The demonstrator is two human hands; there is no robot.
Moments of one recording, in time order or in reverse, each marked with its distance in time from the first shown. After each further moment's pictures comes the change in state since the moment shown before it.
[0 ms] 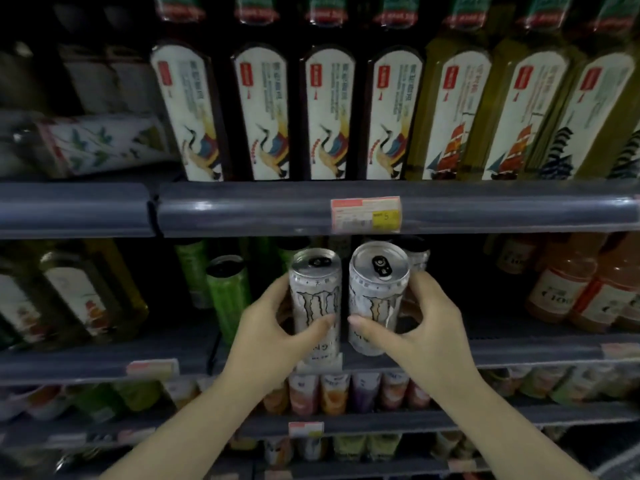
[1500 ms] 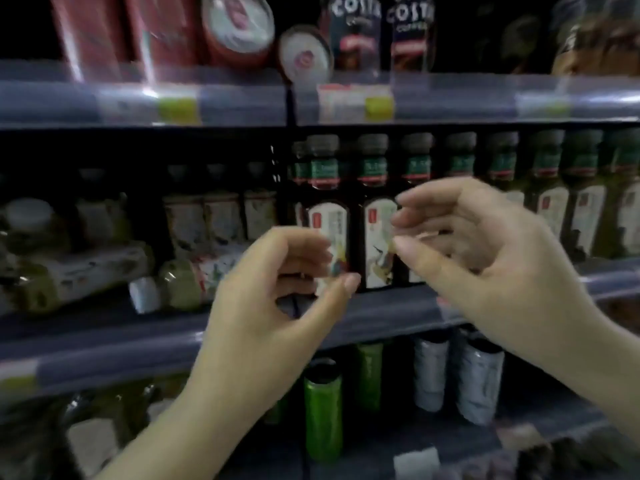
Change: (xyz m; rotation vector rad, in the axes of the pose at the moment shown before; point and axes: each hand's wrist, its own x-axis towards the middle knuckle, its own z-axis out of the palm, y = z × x) left_hand 0.049 0.116 -0.194 0.056 0.047 0.560; right_hand 0.074 -0.231 0.038 -0.039 0.096 -0.374
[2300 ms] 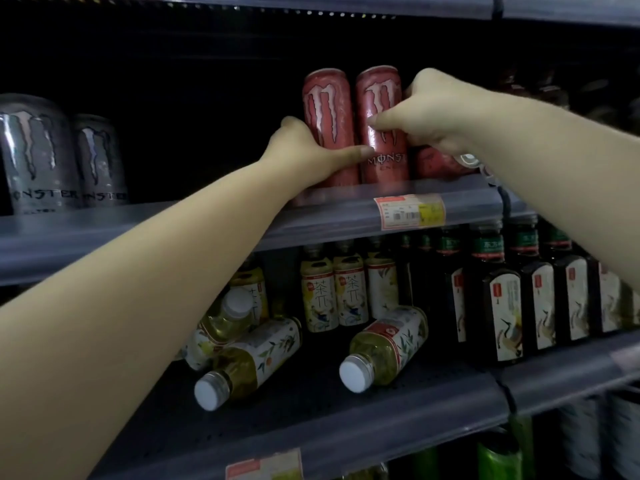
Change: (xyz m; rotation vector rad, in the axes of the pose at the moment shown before) left_hand 0.223 -0.038 -0.228 0.261 -0.009 -0.194; right_hand 0.271 -0.140 0.152 -0.116 0.135 0.351
